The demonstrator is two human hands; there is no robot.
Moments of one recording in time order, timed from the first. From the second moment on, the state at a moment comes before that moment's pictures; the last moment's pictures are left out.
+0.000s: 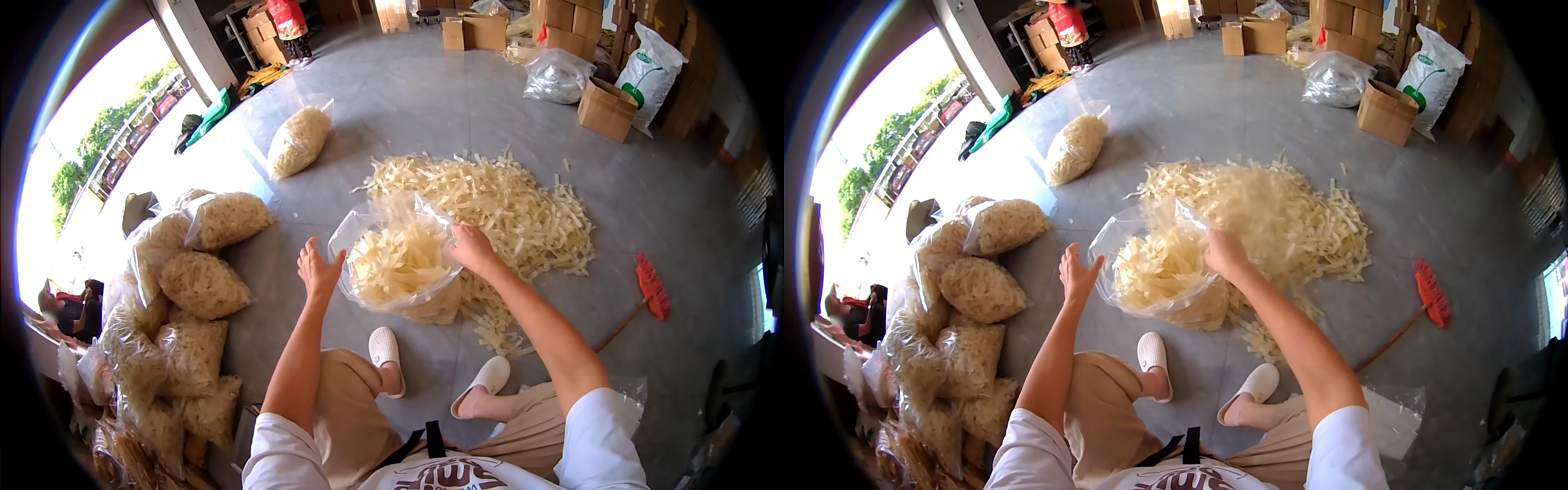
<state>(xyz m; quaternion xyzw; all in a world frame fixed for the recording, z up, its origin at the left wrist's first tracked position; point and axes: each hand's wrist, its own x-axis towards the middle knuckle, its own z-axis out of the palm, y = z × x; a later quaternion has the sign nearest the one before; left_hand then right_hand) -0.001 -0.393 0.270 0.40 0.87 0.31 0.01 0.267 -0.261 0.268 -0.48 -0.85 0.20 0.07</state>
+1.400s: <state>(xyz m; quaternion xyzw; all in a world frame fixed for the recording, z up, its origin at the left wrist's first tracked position) 0.054 -0.468 0.323 0.54 0.69 0.46 0.13 0.559 -0.561 -0.061 -0.82 -0.41 0.29 0.27</state>
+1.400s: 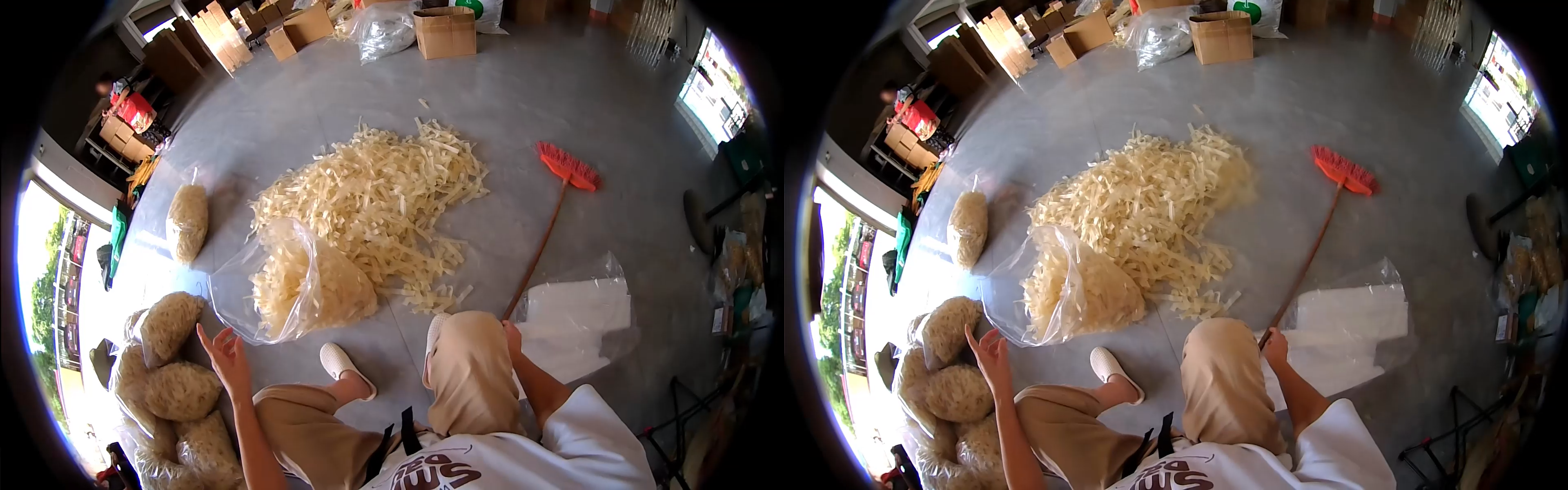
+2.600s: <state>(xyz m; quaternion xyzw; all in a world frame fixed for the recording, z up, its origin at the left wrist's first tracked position) 0.061 -0.459 0.325 0.59 0.70 0.38 0.11 0.616 -0.545 -0.014 -0.81 -0.32 0.16 0.48</state>
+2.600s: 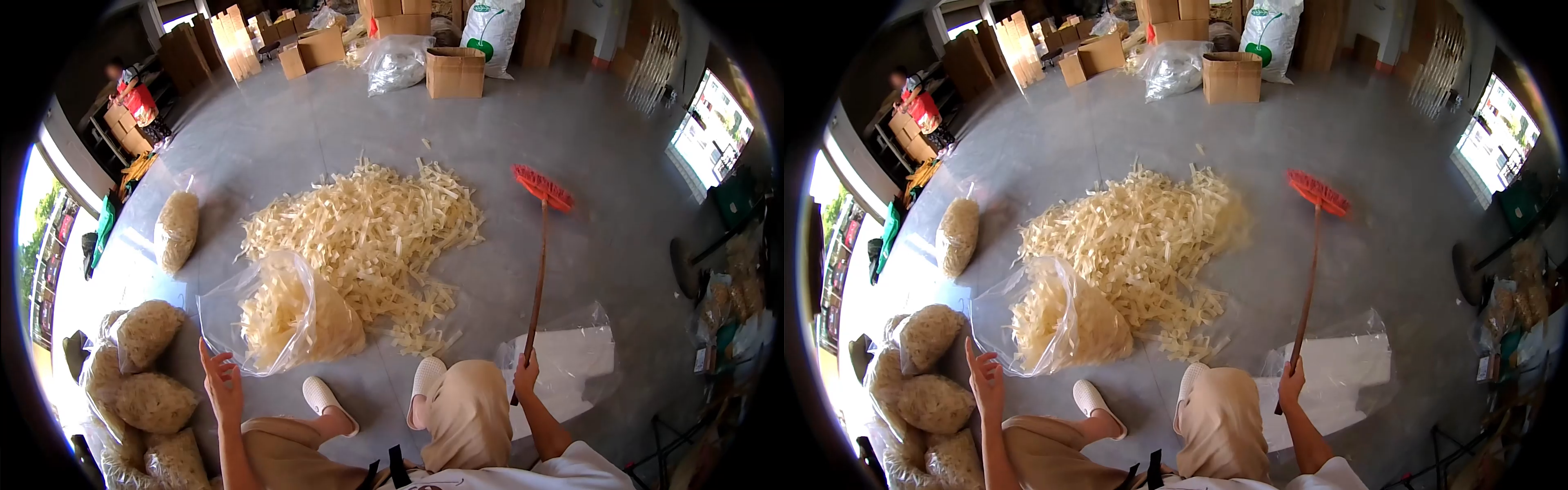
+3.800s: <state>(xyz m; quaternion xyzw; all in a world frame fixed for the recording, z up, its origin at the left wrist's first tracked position) 0.061 -0.464 0.321 0.71 0.62 0.33 0.08 0.591 -0.637 0.158 -0.71 -0.56 0.35 0.22</state>
